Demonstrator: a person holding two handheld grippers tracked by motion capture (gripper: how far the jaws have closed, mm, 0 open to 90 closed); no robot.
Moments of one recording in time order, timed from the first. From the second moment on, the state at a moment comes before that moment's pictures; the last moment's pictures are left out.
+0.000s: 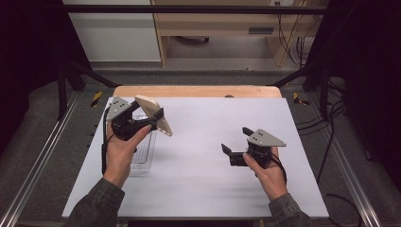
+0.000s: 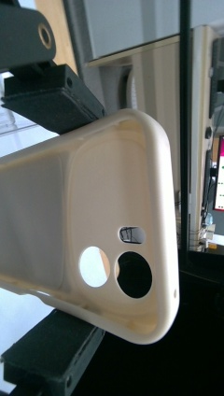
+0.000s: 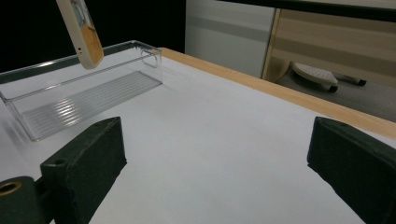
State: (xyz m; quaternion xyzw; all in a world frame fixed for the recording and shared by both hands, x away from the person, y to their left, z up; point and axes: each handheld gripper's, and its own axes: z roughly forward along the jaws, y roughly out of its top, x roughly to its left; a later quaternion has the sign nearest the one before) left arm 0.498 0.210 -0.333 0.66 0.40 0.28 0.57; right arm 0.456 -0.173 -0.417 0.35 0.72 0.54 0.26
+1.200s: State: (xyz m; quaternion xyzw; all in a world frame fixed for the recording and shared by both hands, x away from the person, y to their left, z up) left arm 0.505 0.264 -0.315 0.64 0.44 0.35 0.52; right arm 0.410 -0.245 -0.456 0.42 0.67 0.52 0.32
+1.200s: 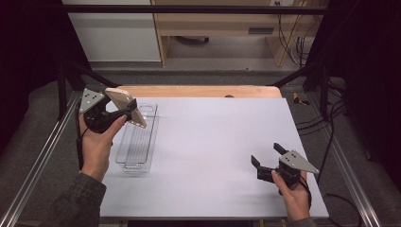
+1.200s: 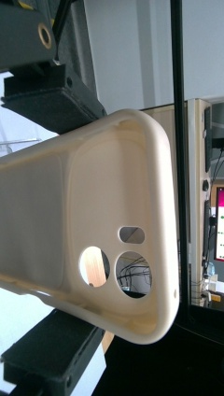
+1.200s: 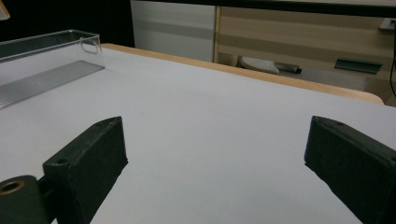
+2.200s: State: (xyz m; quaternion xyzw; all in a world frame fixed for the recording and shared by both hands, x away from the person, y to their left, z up) left arm 0.529 0.259 -0.324 0.65 0.47 0.37 0.47; right arm 0.399 -0.237 -0.471 0.42 0.64 0.55 0.33
